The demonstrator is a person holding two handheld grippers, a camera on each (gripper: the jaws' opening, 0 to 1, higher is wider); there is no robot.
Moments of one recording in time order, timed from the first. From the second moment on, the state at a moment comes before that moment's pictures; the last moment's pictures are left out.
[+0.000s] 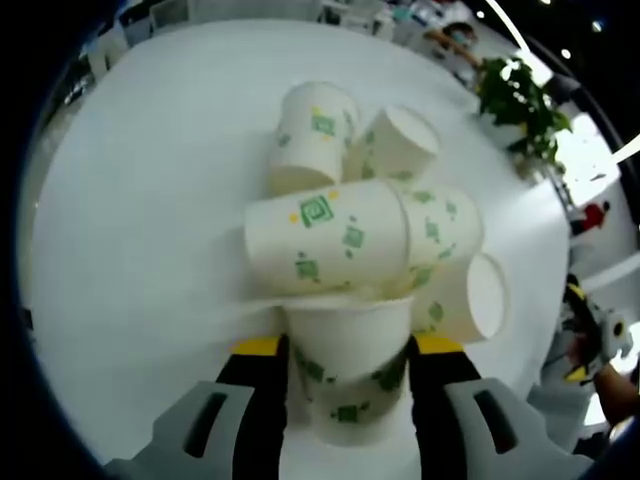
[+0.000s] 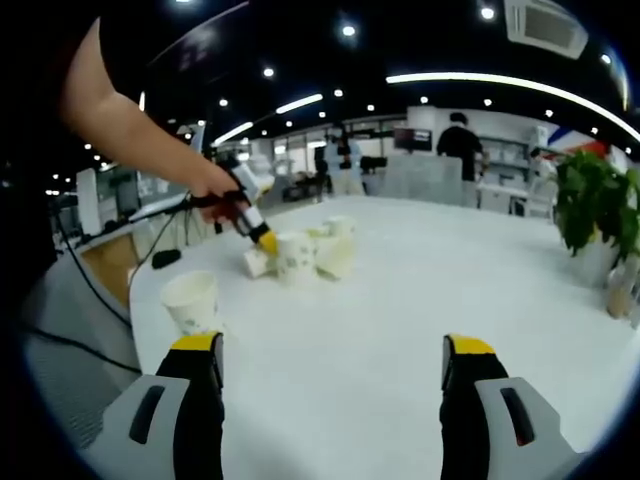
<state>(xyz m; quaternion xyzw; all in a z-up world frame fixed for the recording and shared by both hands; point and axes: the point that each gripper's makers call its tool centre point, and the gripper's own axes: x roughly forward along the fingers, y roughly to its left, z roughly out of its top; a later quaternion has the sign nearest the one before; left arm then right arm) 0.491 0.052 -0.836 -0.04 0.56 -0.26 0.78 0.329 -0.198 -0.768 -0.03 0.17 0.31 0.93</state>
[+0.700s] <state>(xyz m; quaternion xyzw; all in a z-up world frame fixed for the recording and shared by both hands) 0.496 0.047 -0.831 -0.06 0.56 -0.28 0.78 0.330 -0.193 -0.771 -0.03 0.18 0.31 0.93</state>
